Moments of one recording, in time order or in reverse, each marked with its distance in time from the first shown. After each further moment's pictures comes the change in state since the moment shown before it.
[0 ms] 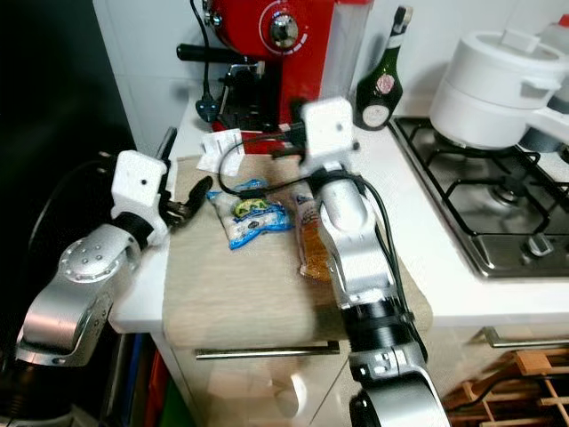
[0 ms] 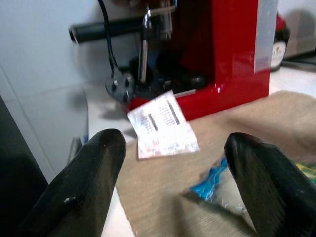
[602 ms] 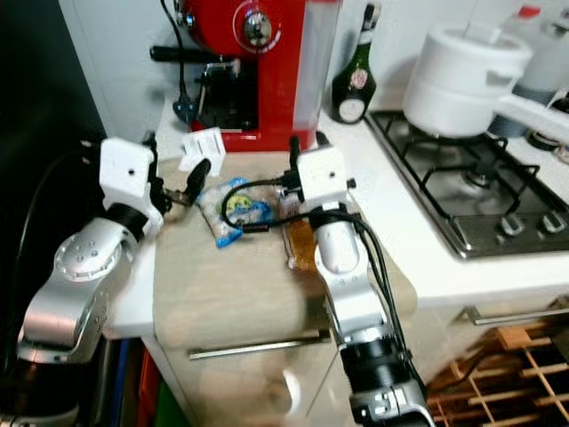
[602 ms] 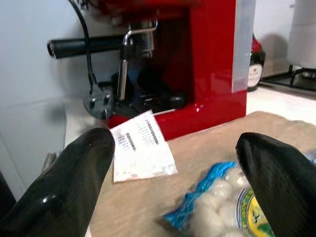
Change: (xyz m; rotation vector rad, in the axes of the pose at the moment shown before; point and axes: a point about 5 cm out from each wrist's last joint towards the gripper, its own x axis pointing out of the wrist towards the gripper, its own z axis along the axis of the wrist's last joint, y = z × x) left arm 0.011 0.004 0.000 -0.058 -0.008 0.011; right arm -0.012 0.016 -0.006 -0.087 -0.040 -0.006
